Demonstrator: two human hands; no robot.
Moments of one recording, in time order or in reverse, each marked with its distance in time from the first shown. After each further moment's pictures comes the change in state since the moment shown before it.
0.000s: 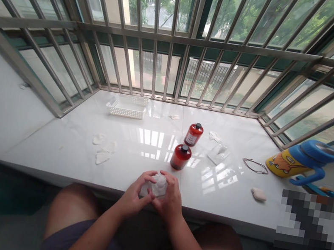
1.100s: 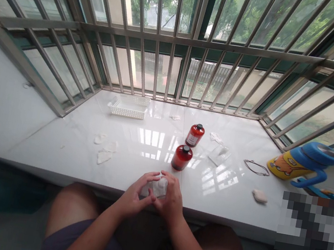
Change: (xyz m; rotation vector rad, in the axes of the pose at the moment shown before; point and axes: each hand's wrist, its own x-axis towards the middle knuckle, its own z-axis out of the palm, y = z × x) left_hand 0.000 0.009 -0.007 0.068 -0.053 -0.001; right_hand 0.002 -0.001 -0.003 0.007 -0.035 -0.009
